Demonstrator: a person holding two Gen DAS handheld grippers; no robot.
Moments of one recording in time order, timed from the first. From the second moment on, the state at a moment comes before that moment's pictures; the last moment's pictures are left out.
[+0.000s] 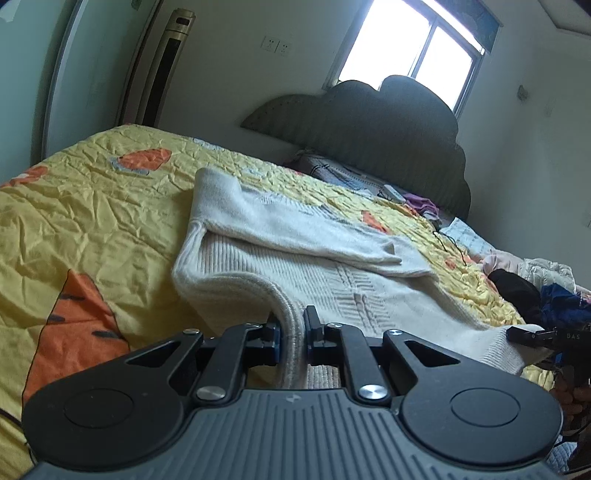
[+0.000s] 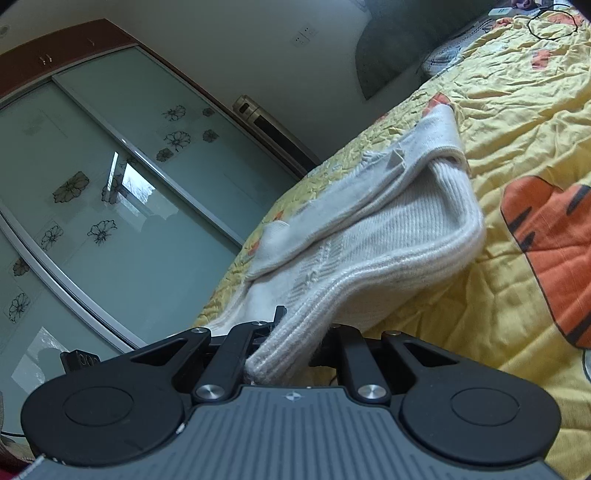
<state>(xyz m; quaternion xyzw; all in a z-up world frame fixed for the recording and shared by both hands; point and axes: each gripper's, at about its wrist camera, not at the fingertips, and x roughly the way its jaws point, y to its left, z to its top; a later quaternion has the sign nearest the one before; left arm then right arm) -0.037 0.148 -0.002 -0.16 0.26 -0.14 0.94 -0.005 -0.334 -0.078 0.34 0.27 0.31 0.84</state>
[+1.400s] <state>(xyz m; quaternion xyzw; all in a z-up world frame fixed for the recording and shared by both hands) 0.198 0.116 0.027 -0.13 0.26 -0.04 0.96 0.241 -0.330 -0.041 0.26 0.22 0.21 0.92</state>
